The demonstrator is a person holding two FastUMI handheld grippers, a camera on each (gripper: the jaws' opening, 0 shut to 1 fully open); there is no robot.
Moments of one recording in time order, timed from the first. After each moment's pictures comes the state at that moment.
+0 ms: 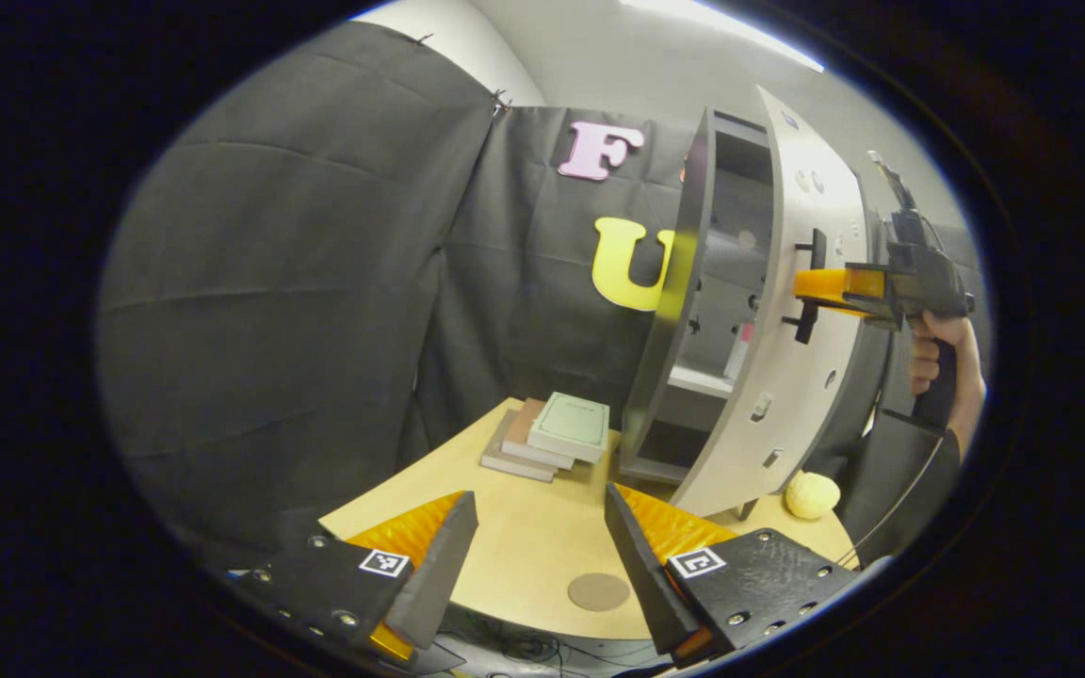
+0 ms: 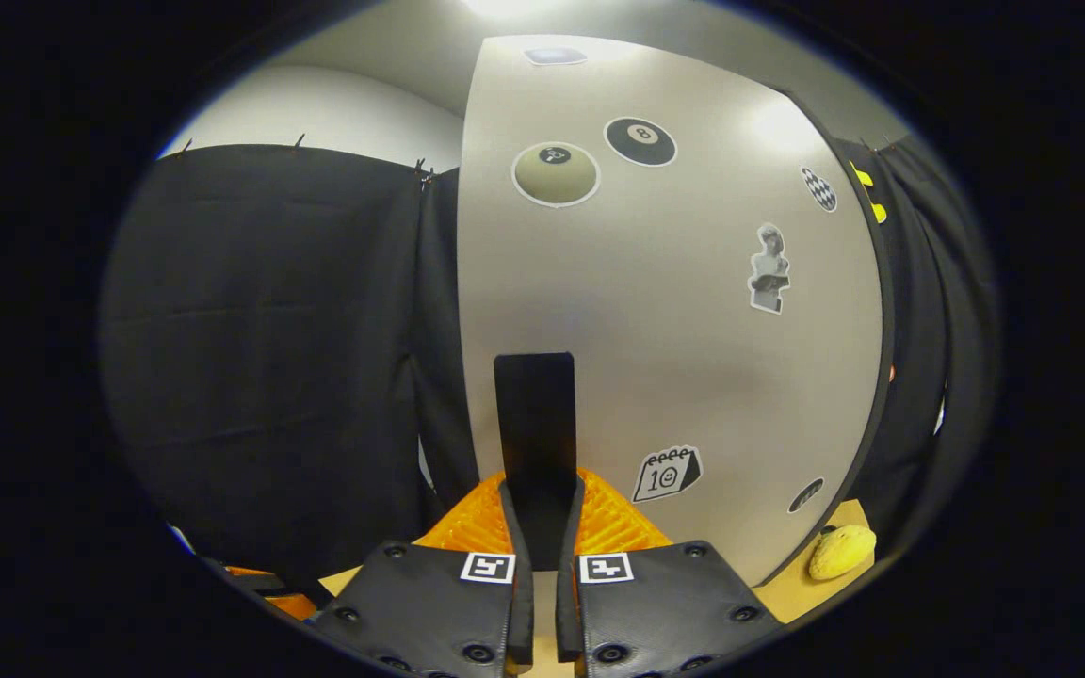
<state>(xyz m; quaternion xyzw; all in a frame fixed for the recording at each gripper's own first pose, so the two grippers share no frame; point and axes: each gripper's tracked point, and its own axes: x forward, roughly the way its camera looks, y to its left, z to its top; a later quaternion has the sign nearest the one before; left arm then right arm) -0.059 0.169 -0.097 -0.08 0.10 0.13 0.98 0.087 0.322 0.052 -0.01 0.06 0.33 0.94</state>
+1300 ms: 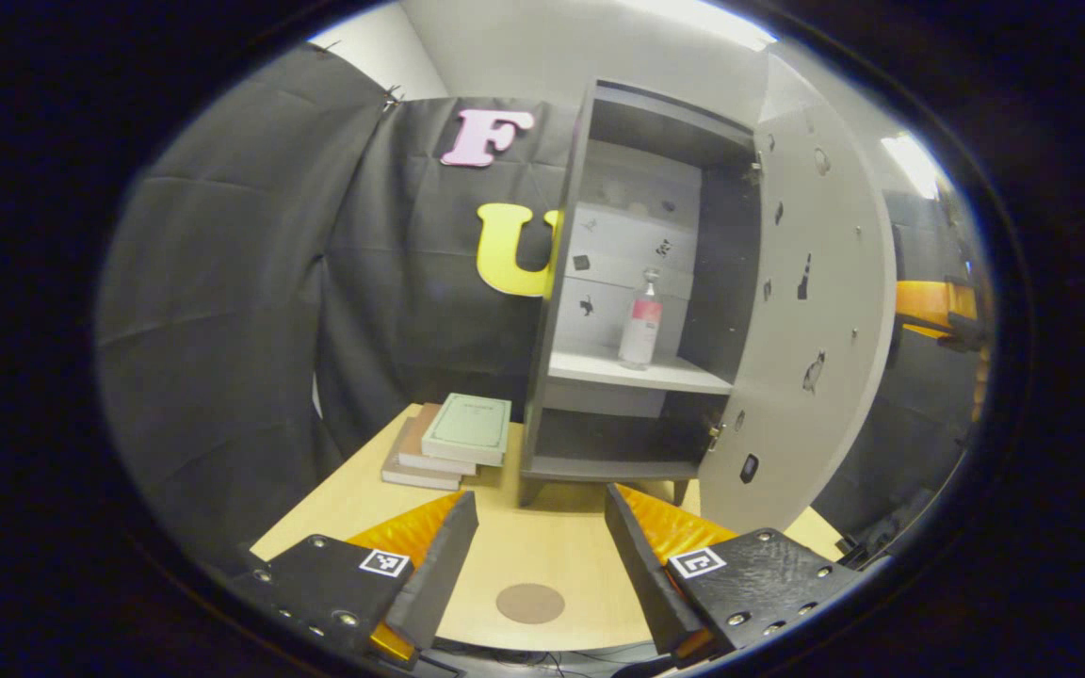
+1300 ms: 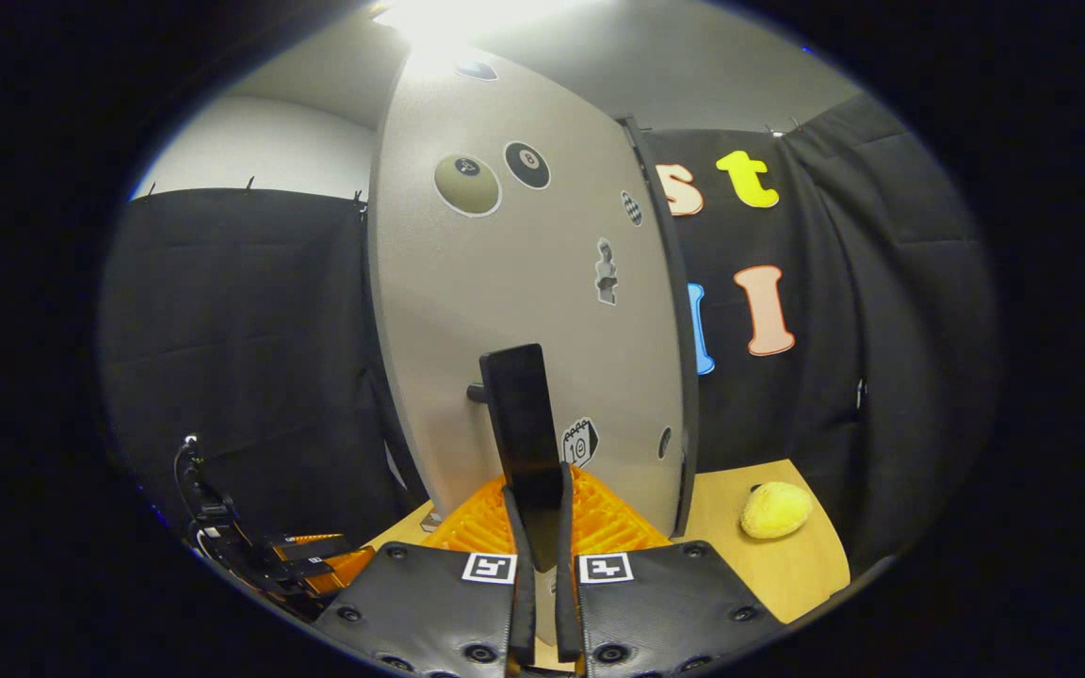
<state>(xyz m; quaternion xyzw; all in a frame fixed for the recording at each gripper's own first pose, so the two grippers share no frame) -0.038 0.115 -0.098 -0.03 0.11 -0.03 0.99 0.075 0.257 0.053 0.04 0.06 0.24 0.97</state>
